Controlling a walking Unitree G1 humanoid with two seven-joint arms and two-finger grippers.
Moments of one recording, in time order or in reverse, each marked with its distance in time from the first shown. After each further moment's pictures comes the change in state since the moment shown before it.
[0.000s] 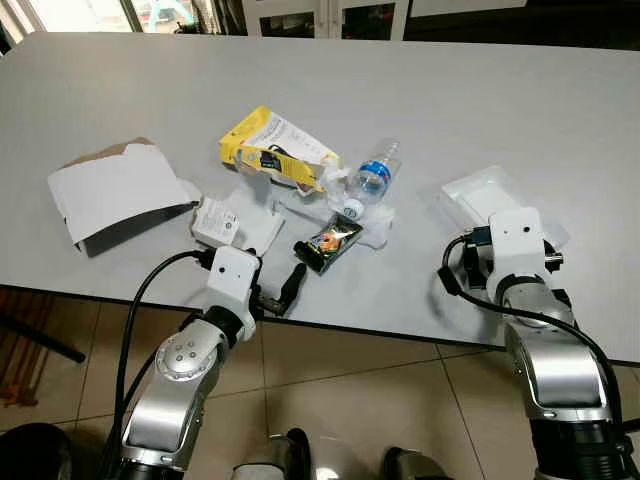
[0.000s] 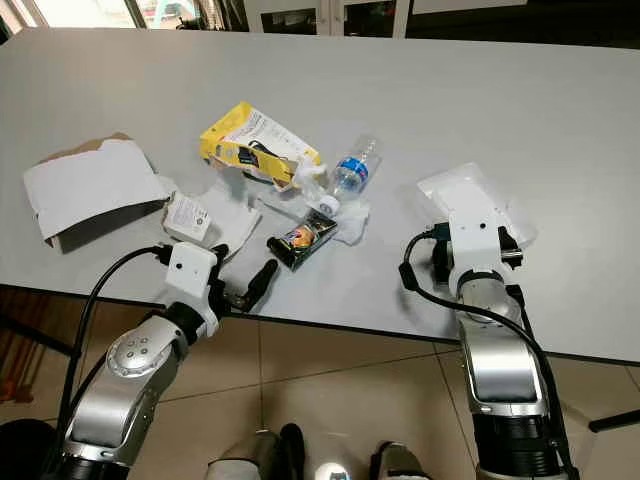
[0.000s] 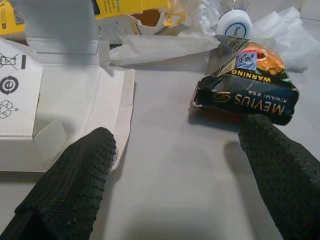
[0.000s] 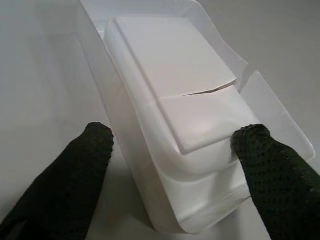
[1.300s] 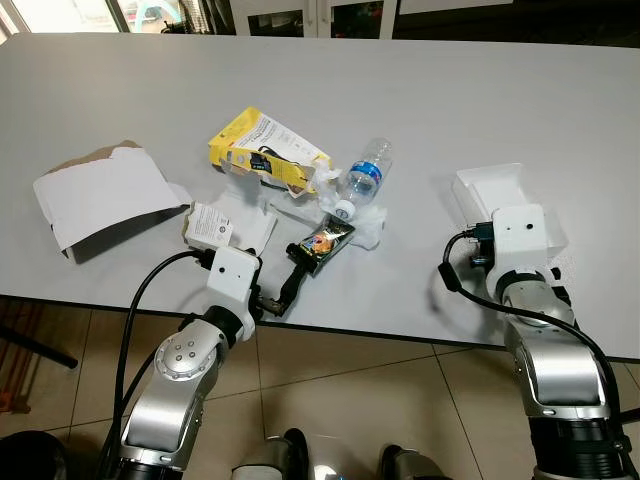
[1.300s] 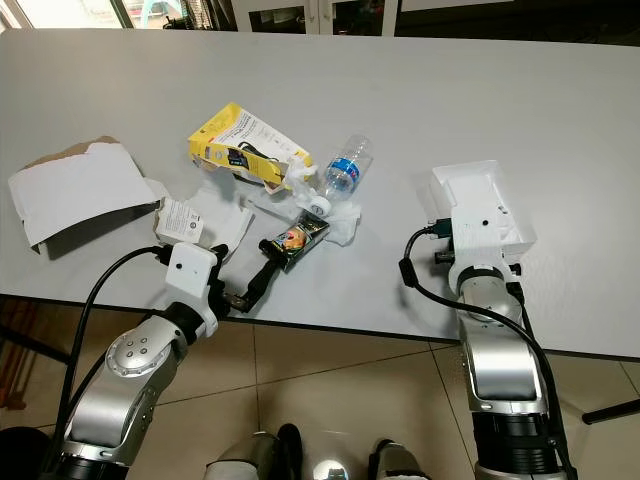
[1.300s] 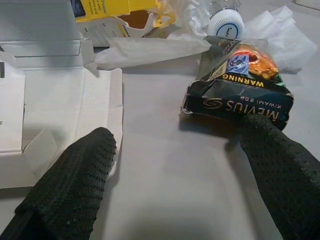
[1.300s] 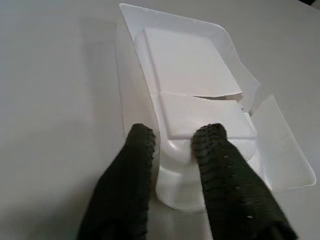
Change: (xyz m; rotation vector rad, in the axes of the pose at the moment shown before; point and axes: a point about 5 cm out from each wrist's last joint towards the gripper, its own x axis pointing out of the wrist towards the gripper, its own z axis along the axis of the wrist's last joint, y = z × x) left arm 0.000 0.000 0.000 0.006 0.003 -0.002; right arm 0.002 -0.002 0.003 0.021 -0.051 -0.008
